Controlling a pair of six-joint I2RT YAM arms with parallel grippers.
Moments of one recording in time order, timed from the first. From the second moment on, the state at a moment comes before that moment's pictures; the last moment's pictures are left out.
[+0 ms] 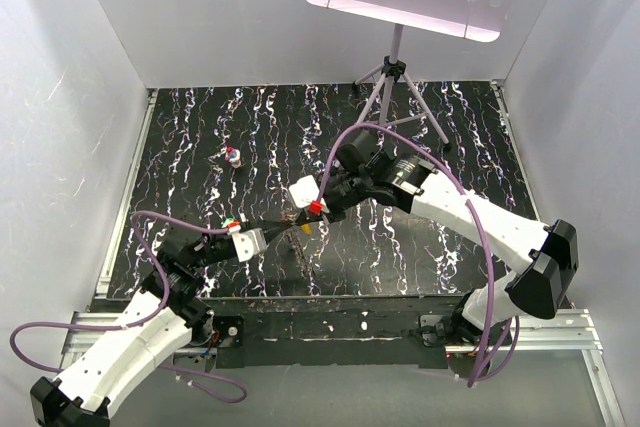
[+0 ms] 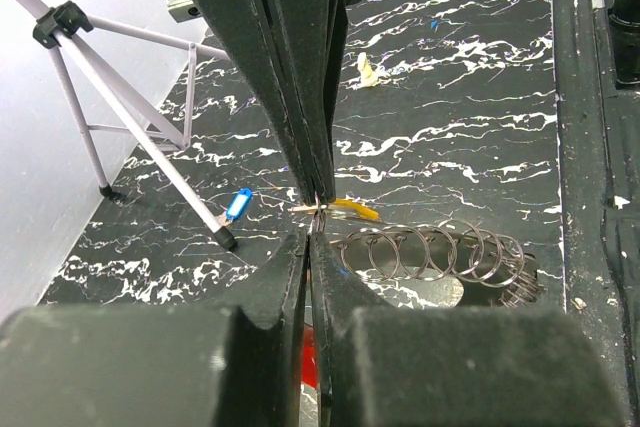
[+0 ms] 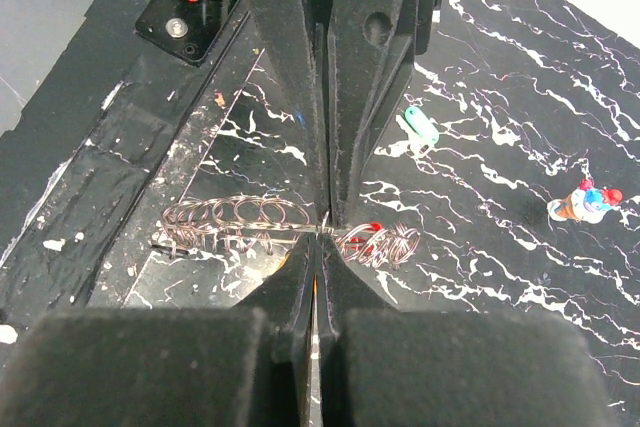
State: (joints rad) left arm -0.58 0.49 0.40 0.10 0.67 0.48; right arm 0.95 1.47 1.40 -0.65 -0.80 -0.88
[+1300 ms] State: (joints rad) left arm -0.58 0.53 0.44 0.04 0.64 0.42; right arm 0.98 1.47 1.40 -0.67 -0.75 -0.95
